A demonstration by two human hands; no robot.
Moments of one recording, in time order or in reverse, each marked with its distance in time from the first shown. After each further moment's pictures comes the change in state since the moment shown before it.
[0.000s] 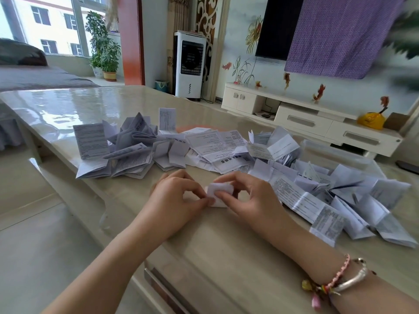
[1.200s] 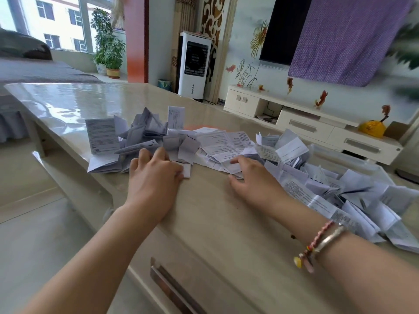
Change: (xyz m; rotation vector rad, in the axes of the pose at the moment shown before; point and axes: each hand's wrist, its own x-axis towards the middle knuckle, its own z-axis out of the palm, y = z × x) left_hand 0.016 -0.027 -0.032 0.581 0.087 -0.111; right_hand 0.051 0.010 0.010 -0.527 -0.137 0.173
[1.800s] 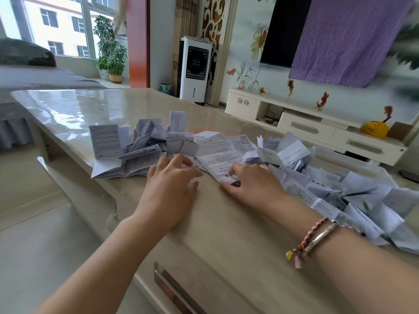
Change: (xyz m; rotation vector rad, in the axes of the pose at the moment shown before) left_hand -0.006 0.005 0.007 -0.189 0.053 0.182; right_hand 0.004 -0.009 -0.002 -0.273 0.004 -0.023
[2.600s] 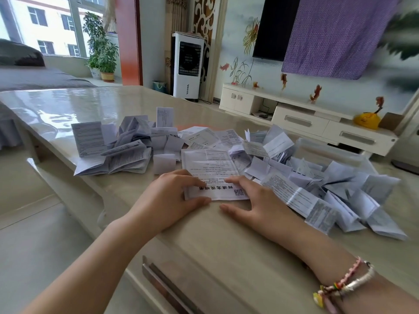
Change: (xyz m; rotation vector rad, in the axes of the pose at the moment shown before) left_hand -0.006 0.017 0.011 -0.260 -0.213 0.083; right_hand -0.073 0.032 0.000 0.504 -0.053 -0.051
